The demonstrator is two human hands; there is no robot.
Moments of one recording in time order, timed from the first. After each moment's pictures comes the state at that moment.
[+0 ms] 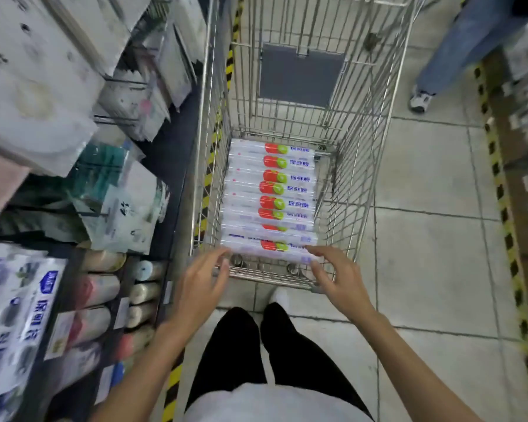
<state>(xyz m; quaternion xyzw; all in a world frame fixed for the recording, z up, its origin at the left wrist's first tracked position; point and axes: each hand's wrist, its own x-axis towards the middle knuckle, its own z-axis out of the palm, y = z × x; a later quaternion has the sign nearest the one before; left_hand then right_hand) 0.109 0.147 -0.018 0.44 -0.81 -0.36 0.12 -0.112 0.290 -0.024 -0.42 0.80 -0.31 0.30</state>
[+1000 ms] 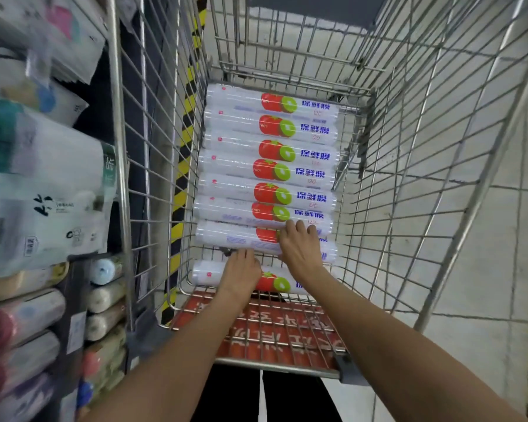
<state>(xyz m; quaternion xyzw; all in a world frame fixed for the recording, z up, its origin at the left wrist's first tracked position) -0.017 0.102 -0.248 0.20 -0.89 -0.11 -0.39 -0.144 0.150 -0.258 -0.56 0.77 0.21 0.21</state>
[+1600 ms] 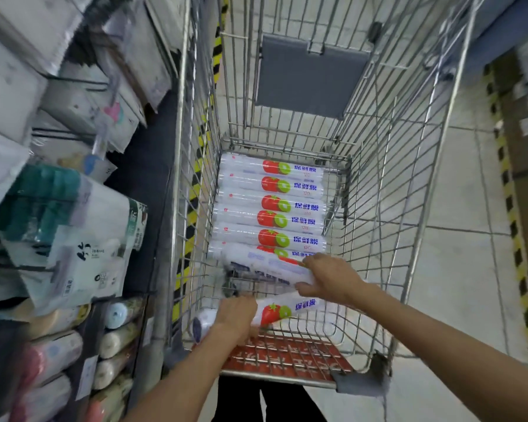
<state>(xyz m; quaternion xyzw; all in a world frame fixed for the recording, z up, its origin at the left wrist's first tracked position) 0.000 0.077 -0.164 0.26 -0.85 -0.21 -0.41 -0.195 0.141 -0.123 -0.54 0.75 0.12 0.36</state>
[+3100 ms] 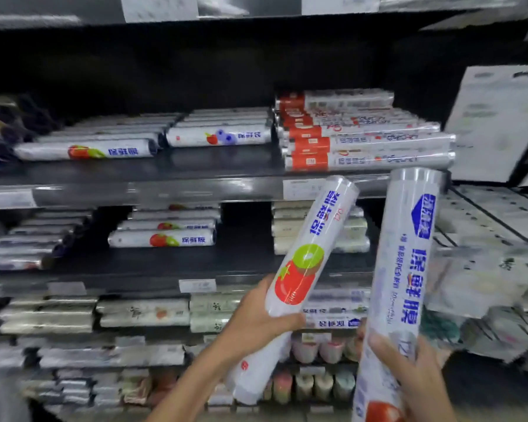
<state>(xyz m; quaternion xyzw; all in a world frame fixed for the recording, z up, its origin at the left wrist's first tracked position) 0.354 0.320 0.240 0.71 -0.35 -0.29 0.54 0.174 0.208 0.229 -0.57 0.32 -0.34 0.67</state>
